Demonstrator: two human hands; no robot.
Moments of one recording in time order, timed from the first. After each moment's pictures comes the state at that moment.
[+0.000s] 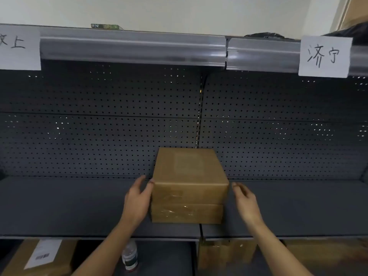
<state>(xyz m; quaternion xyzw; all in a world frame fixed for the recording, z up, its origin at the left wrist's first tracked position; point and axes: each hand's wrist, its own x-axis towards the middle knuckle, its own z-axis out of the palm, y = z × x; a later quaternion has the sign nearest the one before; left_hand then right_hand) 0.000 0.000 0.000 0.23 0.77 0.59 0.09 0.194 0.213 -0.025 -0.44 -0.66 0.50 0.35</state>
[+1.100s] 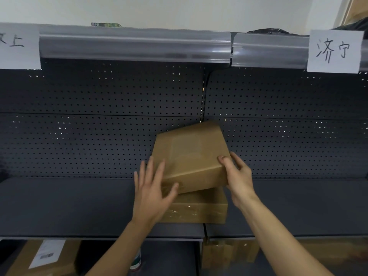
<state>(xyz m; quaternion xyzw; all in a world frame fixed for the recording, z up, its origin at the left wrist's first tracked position) 0.004 0.017 -0.008 0.44 0.80 0.37 -0.16 0.157 0.180 0.053 -0.32 -0.55 0.65 0.43</state>
